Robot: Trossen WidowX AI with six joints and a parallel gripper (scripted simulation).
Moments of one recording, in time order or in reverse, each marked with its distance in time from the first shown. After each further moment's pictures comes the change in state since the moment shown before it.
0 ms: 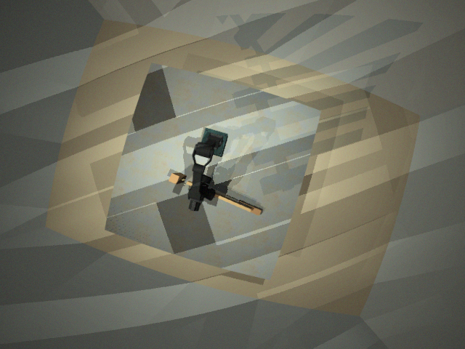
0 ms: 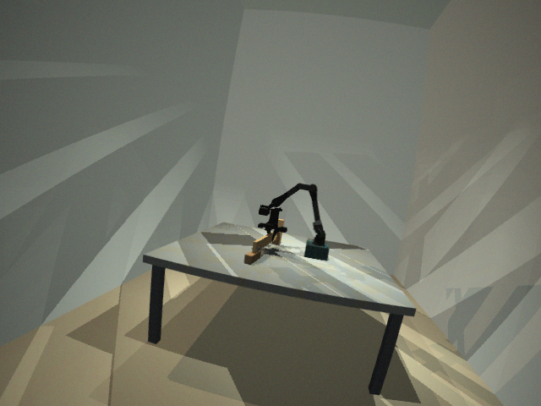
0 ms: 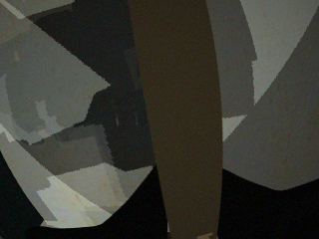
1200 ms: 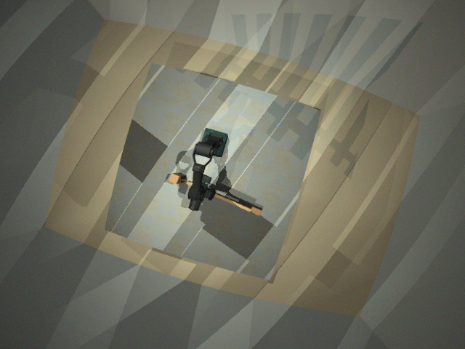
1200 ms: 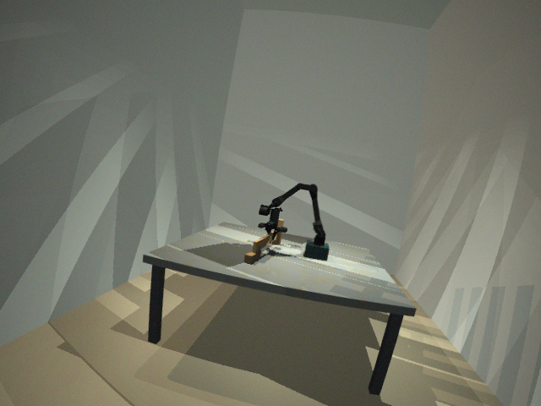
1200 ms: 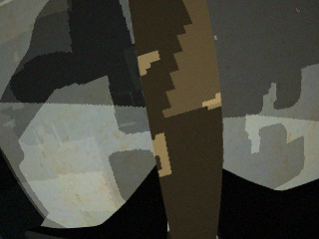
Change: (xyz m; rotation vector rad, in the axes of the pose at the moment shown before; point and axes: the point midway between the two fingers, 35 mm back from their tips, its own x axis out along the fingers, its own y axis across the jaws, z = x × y) arm 0.000 0.001 -0.001 0.001 0.000 -0.002
